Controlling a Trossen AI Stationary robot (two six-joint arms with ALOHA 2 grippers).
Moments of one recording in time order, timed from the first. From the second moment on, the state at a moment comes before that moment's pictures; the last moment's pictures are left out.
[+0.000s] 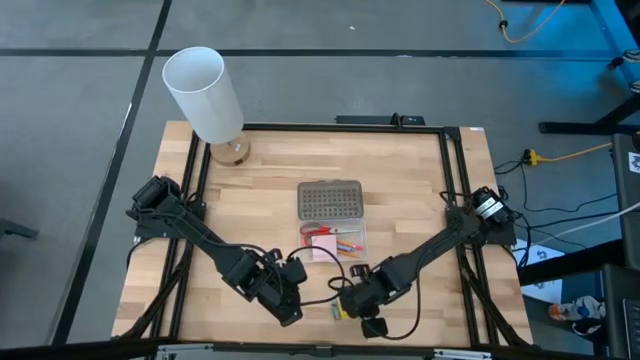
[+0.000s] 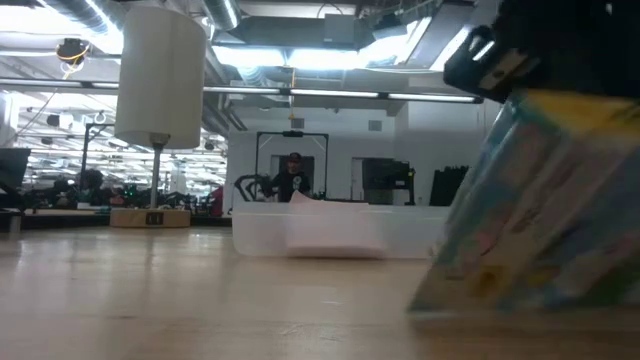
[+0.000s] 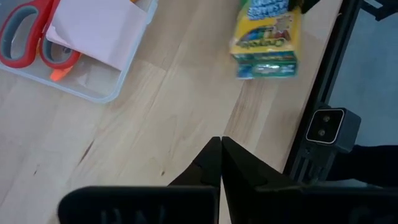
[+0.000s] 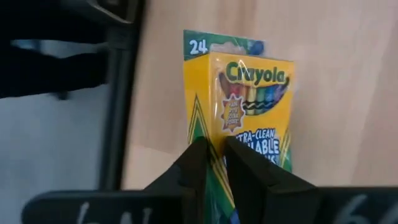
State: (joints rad) left arm -0.61 1.82 1.56 -0.87 -0.29 -1.04; right arm 0.59 1.96 1.46 -0.69 -0.12 0.46
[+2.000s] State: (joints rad) left arm -0.54 2.17 1.56 -0.31 -0.10 -0.49; right arm 0.86 1.62 0.66 0.08 0.26 1.41
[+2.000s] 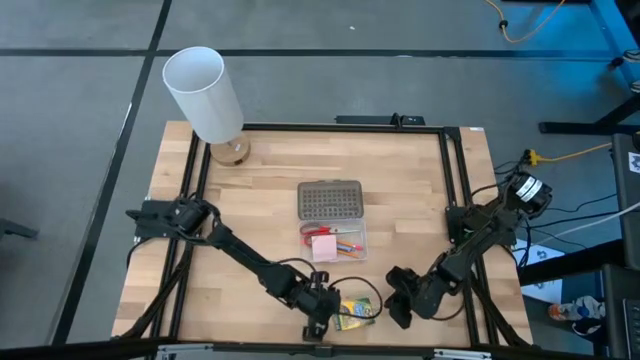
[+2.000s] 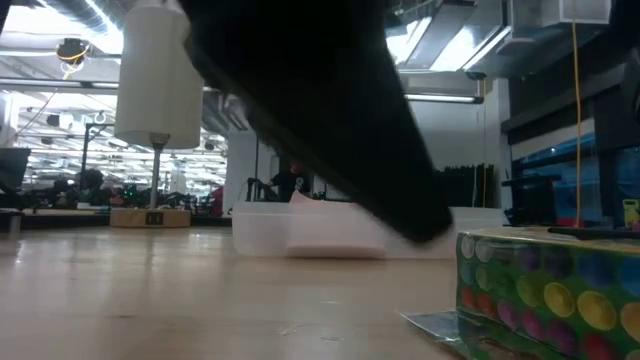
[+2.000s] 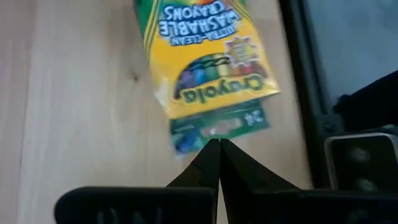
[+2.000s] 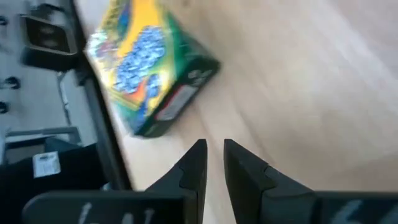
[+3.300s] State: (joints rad) left arm -0.46 2.12 1.55 -0.31 -0.06 -0.46; right arm 0.72 1.74 0.80 0.10 0.16 1.33
